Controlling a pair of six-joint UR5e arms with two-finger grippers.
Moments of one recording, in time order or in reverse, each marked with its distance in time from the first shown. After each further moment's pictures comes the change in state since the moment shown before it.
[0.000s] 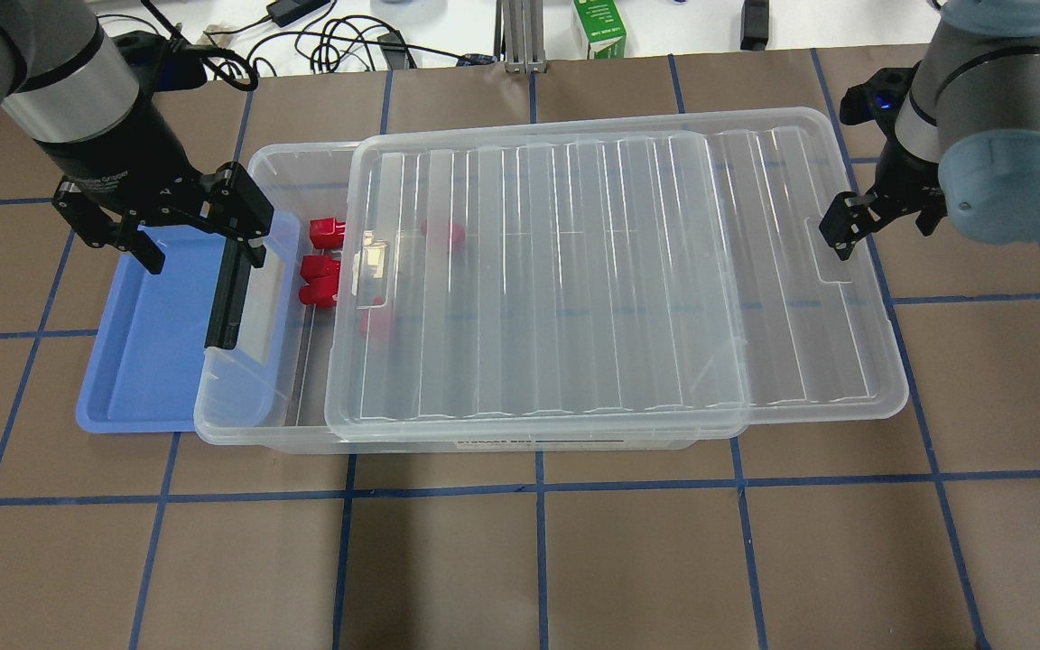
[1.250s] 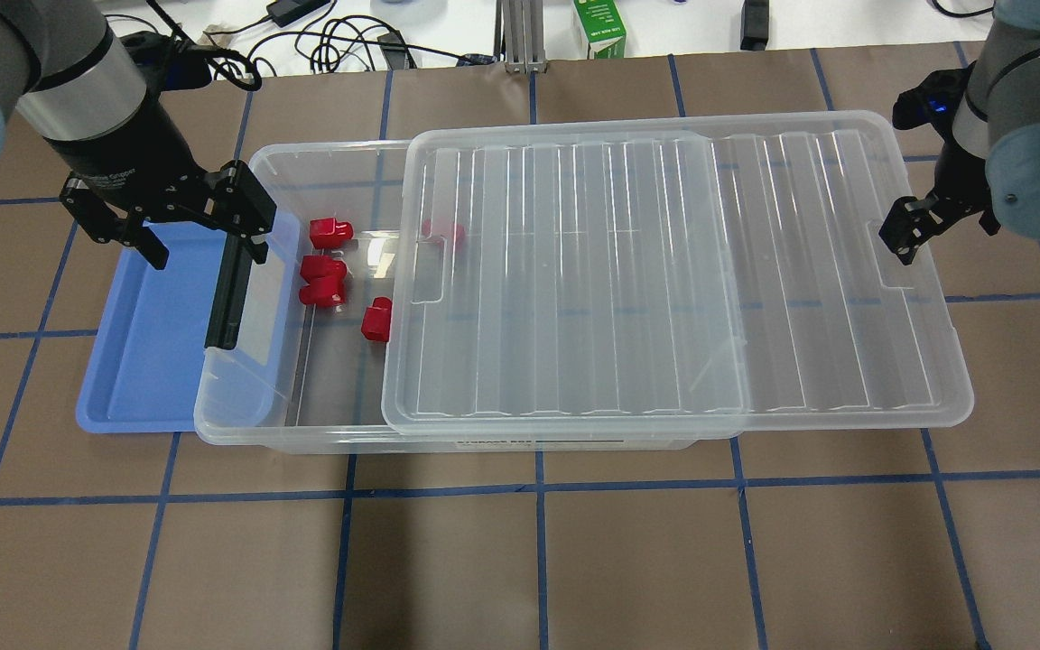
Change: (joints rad) left arm -0.001 -0.030 -0.004 0.058 0.003 0.007; right arm -0.078 -0.005 -0.001 0.001 -0.080 -0.103
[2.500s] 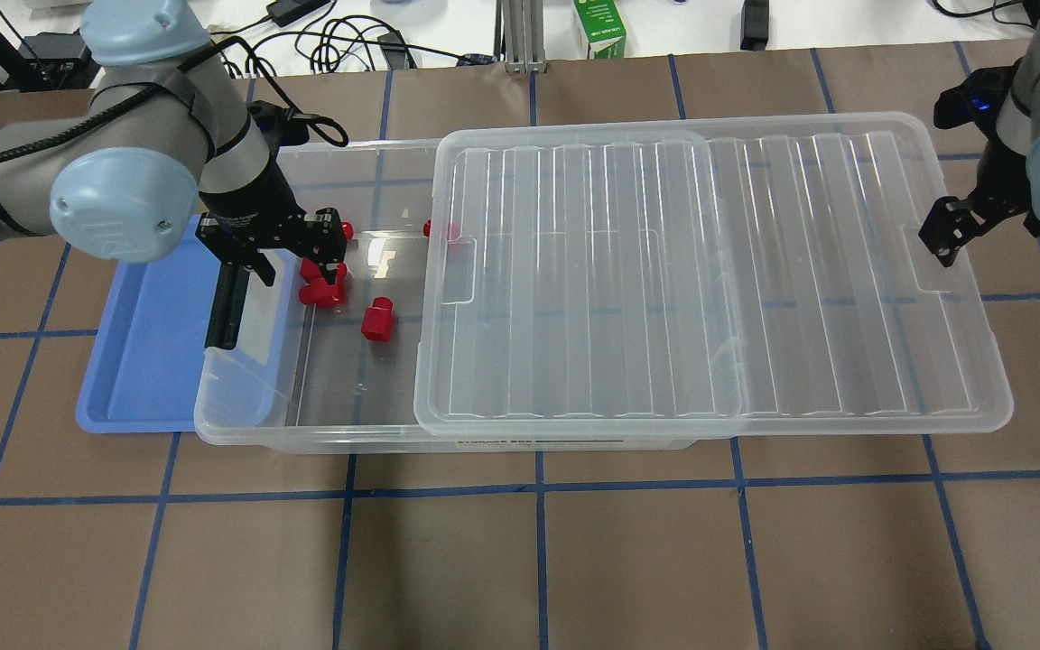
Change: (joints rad) left arm -0.044 -0.196 -0.140 0.300 -0.023 -0.002; right arm -0.044 -0.013 -0.001 0.010 -0.035 -0.012
